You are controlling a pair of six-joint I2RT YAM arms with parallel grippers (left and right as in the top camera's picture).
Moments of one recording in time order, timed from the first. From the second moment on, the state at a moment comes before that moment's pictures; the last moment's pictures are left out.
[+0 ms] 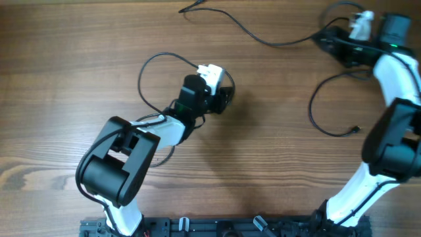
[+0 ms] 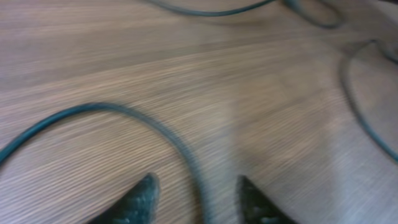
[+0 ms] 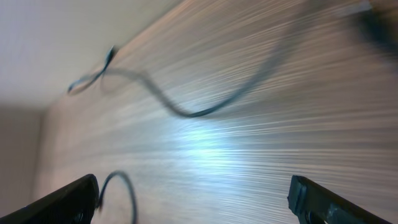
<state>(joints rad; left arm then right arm) -0.50 1.90 0.82 0.55 0.22 -0.23 -0.28 2.03 1.53 -0.46 -0.73 0.21</state>
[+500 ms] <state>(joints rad) -0.26 1.85 0.84 0.17 0.19 -0.26 0.20 2.03 1.53 -0.51 -0.46 0.20</state>
